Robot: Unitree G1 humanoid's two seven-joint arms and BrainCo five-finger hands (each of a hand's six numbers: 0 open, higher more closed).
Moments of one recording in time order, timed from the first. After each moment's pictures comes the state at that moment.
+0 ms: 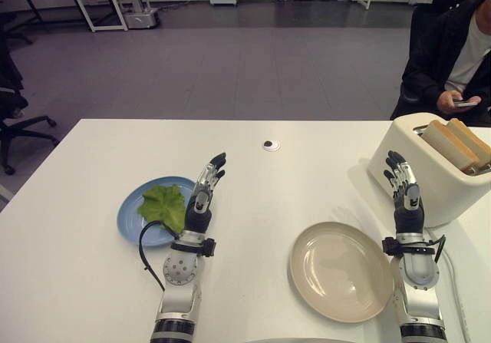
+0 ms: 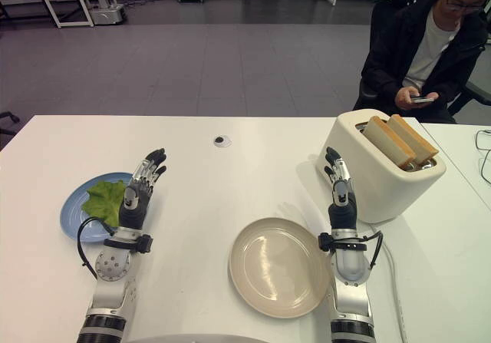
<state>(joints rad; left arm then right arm) 0.05 0.08 0.01 0.06 -0.05 -0.53 -0.16 0.07 -0.16 -0.16 0.03 0.03 -0.45 0.04</state>
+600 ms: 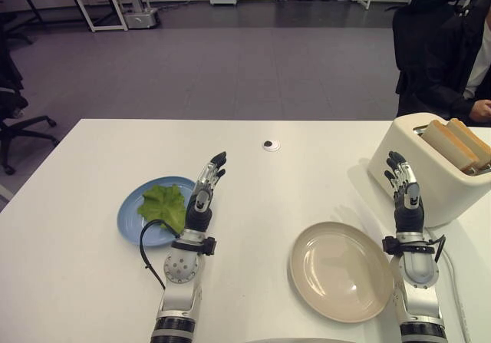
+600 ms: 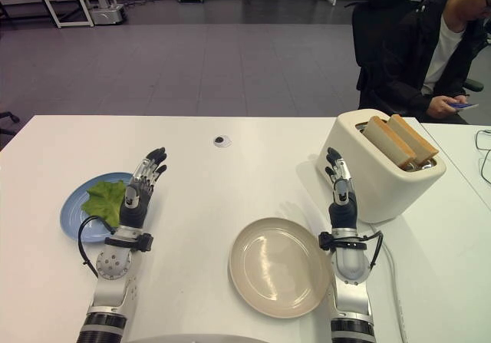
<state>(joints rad) 0.04 0.08 0.01 0.08 -0.05 -0.54 -0.16 0.06 -0.16 -0.16 0.04 0.03 -0.44 0.04</state>
